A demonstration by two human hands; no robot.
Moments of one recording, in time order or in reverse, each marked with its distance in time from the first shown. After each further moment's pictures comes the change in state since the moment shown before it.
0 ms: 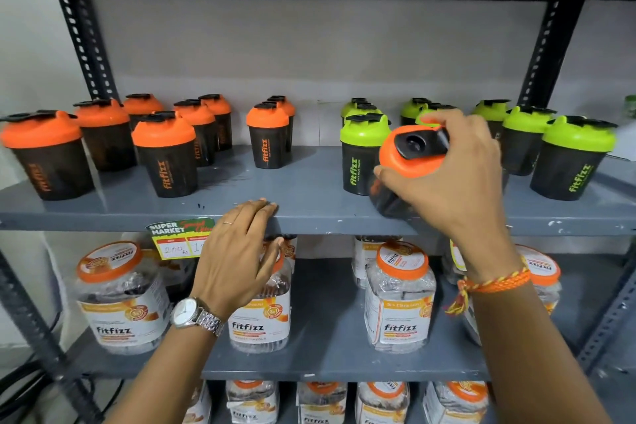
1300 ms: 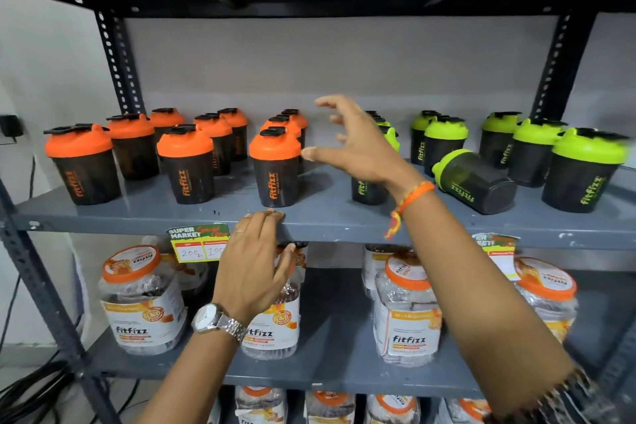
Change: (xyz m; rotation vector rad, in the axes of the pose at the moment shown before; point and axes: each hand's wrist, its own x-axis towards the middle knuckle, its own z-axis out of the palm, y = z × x) left_hand -0.005 0.019 -0.006 -0.063 0.027 -0.148; right_hand 0.071 -0.041 0.092 0.386 -0.510 -0.220
